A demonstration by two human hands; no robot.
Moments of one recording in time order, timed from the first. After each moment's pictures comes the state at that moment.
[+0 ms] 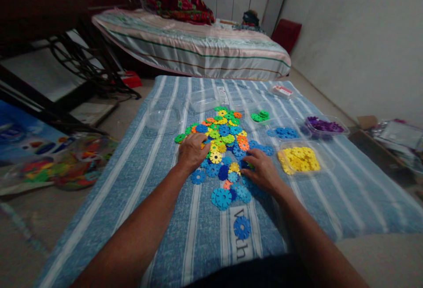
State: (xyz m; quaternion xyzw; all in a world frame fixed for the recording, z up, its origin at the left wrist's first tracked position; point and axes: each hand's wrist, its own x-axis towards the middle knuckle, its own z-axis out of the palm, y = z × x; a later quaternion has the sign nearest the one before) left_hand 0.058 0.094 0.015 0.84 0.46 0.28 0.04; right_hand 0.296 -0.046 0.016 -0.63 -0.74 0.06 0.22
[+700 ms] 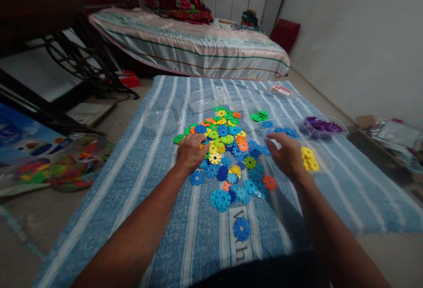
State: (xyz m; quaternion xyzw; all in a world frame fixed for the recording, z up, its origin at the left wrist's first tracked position) left_hand 0.057 0.093 0.016 0.84 0.46 0.28 0.05; right_hand 0.345 -0.029 0.058 -0.66 -0.64 -0.08 0.39
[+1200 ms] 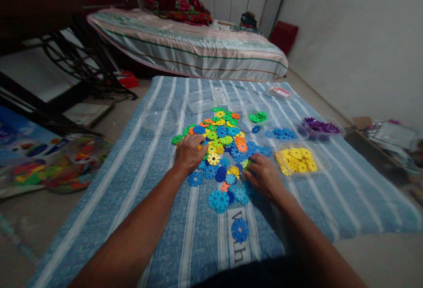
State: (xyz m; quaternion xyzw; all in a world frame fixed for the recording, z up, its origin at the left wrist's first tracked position) left_hand 0.057 0.094 0.016 0.84 0.46 0.28 0.05; right_hand 0.298 -0.063 0.004 -0.63 -0.74 -0.02 0.23
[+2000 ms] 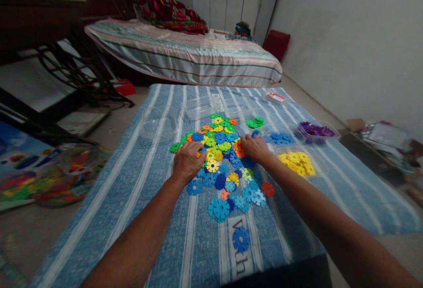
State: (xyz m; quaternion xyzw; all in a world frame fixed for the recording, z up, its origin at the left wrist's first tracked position) left_hand 0.054 0.096 0.013 0.84 0.45 0.29 0.05; right_hand 0.305 0.044 0.056 -0.69 -0.71 -0.03 -0.13
